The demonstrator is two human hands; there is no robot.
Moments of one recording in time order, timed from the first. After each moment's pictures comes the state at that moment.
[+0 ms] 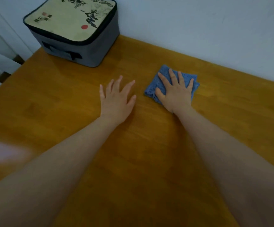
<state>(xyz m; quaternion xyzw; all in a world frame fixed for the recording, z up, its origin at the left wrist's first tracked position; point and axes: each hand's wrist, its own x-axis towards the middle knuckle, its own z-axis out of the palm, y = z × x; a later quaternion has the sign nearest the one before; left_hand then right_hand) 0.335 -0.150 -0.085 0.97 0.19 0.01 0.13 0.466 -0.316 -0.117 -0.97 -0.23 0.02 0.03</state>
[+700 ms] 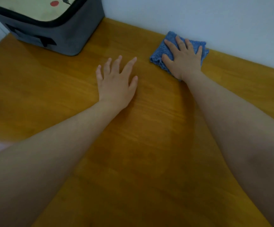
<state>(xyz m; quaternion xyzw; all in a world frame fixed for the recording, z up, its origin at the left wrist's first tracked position) 0.388 -0.175 -0.096 0.98 0.19 0.06 0.09 0.567 -0.328 -0.112 -0.97 -0.23 0.02 0.04</state>
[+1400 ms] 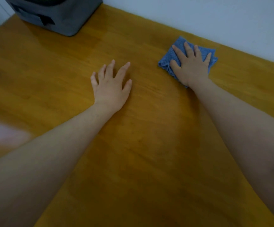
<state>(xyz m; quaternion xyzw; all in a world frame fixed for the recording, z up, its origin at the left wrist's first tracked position) 0.327 -0.237 -0.100 0.96 0.26 0.02 0.12 0.515 -0.415 -0.111 -0.97 -0.23 0.04 0.03</state>
